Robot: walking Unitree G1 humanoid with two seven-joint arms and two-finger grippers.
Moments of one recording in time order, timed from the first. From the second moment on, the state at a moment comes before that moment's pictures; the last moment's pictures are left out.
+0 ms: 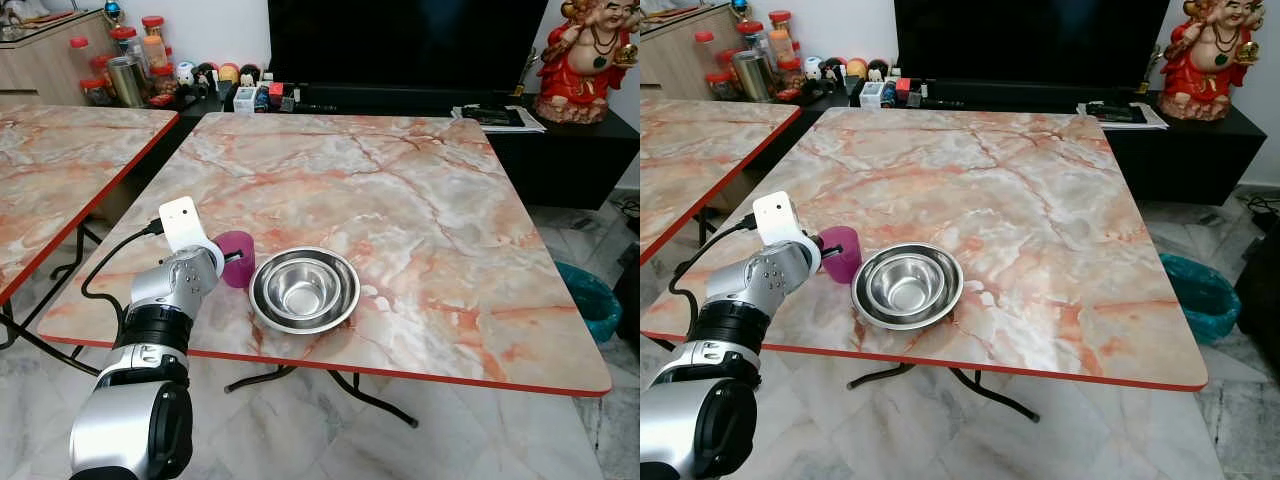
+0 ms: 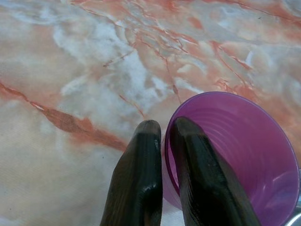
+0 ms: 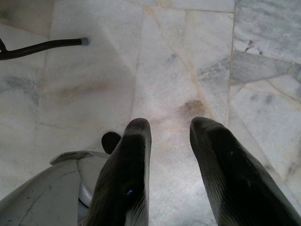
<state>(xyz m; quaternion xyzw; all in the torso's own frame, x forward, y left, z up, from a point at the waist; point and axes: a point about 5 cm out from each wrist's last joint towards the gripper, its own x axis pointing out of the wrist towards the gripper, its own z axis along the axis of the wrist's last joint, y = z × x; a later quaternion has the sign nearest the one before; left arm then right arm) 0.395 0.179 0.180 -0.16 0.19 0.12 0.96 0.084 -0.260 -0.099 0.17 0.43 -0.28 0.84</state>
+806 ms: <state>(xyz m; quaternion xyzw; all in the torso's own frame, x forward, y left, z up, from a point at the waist) 0.399 0.182 0.216 -0.17 0.12 0.11 0.97 0.085 -0.260 -0.099 0.17 0.43 -0.28 0.84</state>
